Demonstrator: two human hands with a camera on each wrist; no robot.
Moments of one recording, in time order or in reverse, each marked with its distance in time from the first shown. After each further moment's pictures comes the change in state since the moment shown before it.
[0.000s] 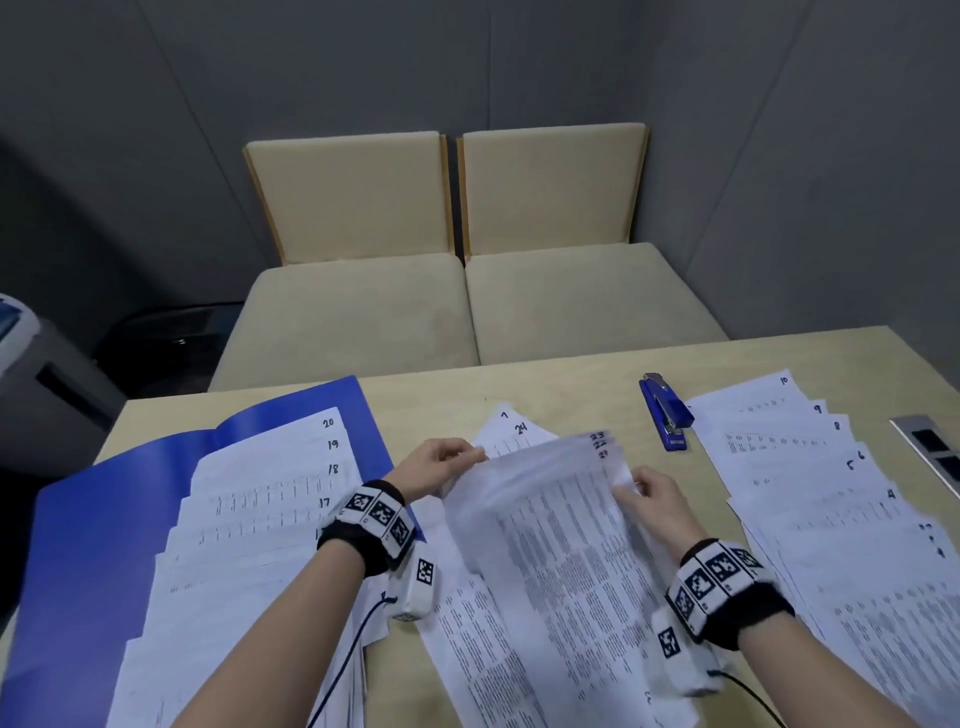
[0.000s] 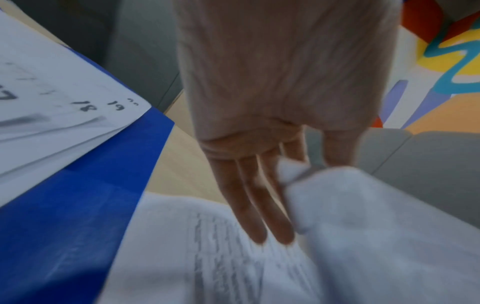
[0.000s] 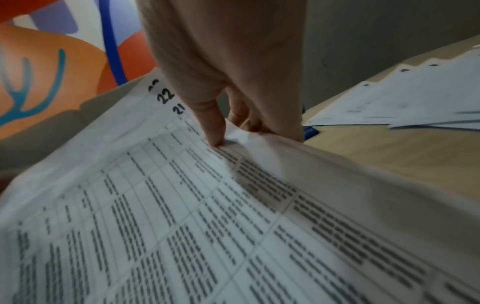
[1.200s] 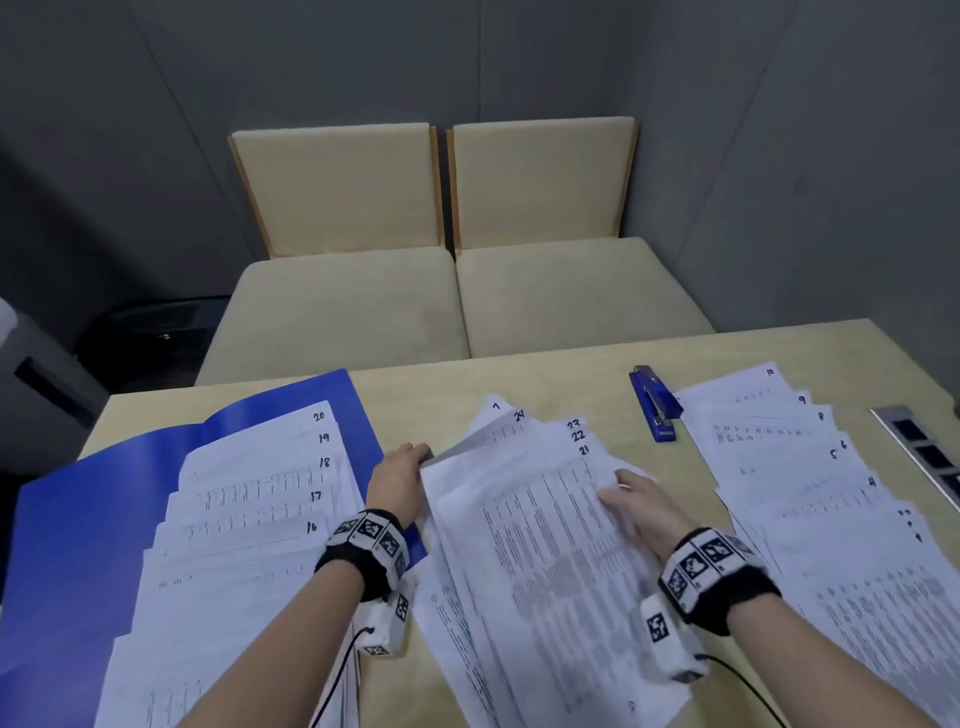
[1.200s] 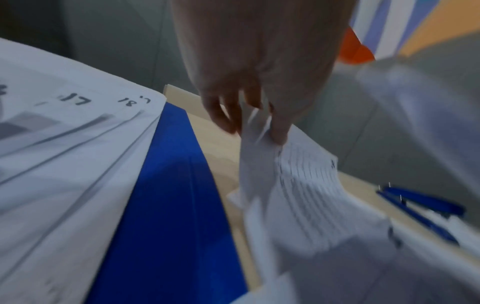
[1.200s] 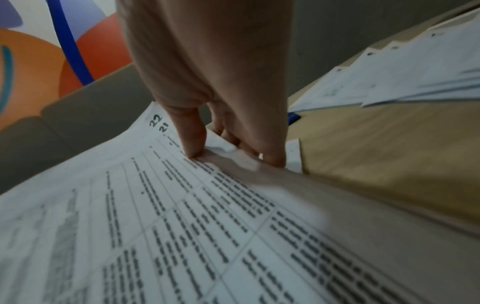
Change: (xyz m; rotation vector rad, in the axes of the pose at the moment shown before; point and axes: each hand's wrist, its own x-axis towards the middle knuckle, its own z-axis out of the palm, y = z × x) left_hand -0.001 -0.050 0.012 0.623 0.468 0.038; right_hand -0.022 -0.018 0.001 0.322 -0.206 0.186
